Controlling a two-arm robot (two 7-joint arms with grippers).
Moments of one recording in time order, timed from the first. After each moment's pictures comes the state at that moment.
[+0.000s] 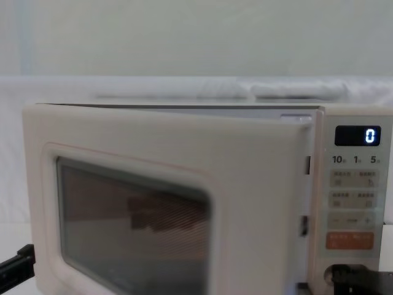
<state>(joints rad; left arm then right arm) 0.27 0.24 0.04 -1.85 -0.25 -0.02 -0.02 0.18 0.03 -0.15 -1.32 0.08 0.04 0.09</state>
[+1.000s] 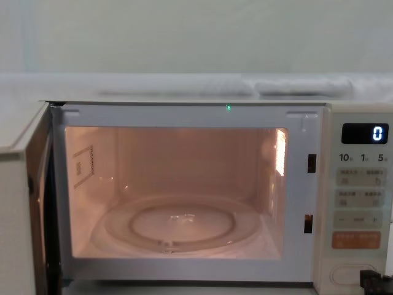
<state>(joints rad) 0.27 0.24 0.04 -1.85 -0.25 -0.02 -0.02 0.02 0.08 -0.13 -1.55 0.08 0.12 0.11</state>
